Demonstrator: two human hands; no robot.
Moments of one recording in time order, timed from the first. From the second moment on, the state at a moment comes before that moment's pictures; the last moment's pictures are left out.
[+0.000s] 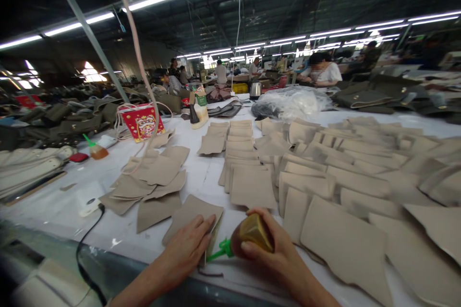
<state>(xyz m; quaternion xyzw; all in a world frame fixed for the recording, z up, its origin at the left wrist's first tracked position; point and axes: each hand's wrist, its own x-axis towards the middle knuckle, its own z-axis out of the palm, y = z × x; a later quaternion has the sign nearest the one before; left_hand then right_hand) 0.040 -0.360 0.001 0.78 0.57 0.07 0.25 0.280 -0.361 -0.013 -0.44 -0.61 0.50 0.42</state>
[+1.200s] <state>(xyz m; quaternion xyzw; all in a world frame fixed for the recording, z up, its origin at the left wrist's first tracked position) 0.040 -0.360 0.001 0.78 0.57 0.07 0.26 0.286 -0.361 -0.016 -0.42 -0.60 0.54 0.41</state>
